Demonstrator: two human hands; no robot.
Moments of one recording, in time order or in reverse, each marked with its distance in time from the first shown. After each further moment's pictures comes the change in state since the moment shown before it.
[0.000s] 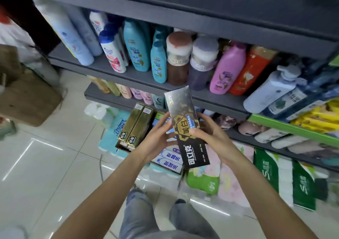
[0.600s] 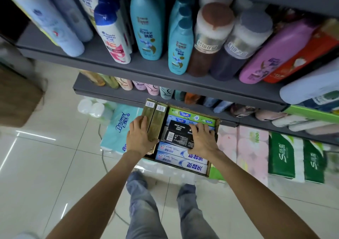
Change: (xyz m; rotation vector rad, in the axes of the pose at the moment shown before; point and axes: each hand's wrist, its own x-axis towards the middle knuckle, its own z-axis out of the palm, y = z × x) left_hand 0.066 -0.032 -0.188 1.574 0.403 0.088; right_hand 0.125 0.138 0.087 -1.352 -0.066 0.207
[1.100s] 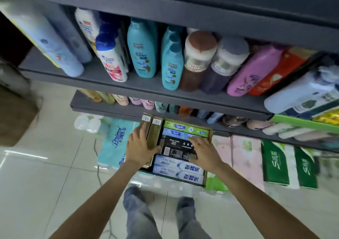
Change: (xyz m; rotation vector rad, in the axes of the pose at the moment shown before) left_hand 0.001 0.019 -0.023 -0.092 -0.018 0.017; right_hand -0.022 0.020 -0.015 0.064 0.027 -0.102
